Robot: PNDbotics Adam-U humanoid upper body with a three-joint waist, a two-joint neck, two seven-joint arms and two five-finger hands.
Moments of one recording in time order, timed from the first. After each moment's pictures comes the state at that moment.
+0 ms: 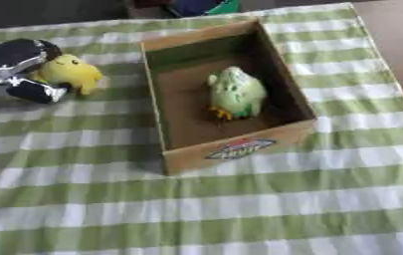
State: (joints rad) left arm -0.99 0.64 0.06 -0.87 -1.06 -0.50 -0.29; right arm -0.44 -0.36 -0.17 -1.98 -0.22 -0.09 -0.26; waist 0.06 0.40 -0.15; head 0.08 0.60
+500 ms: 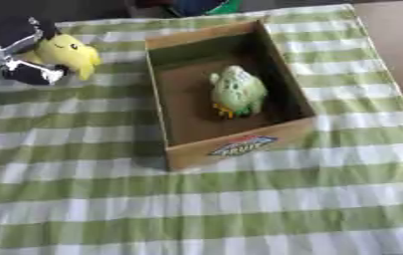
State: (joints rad) left arm -0.99 0.64 0.06 -0.97 -1.00 -0.45 -0.26; right arm -0.43 -0.35 -0.17 -1.98 -0.22 -0.08 -0.26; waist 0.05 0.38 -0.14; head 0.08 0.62
